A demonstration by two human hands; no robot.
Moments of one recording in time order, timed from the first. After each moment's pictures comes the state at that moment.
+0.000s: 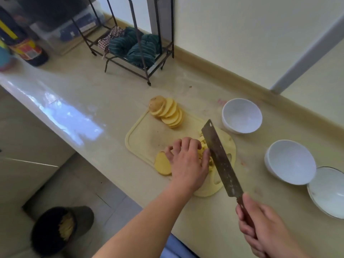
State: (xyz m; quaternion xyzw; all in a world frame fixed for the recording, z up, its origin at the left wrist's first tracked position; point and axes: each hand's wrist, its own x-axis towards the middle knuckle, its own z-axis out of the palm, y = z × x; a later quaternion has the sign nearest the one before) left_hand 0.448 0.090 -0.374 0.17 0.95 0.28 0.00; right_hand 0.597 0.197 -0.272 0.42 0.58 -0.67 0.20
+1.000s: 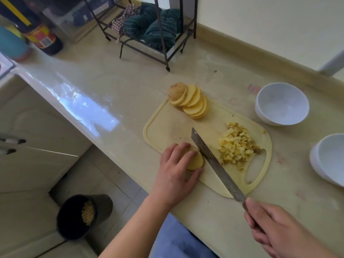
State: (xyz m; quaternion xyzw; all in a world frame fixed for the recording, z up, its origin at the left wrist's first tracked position) left_hand 0.437 -0.023 -0.404 0.32 0.90 0.31 -0.04; right_hand 0.572 0.177 -0.300 0.31 0.67 -0.59 0.31
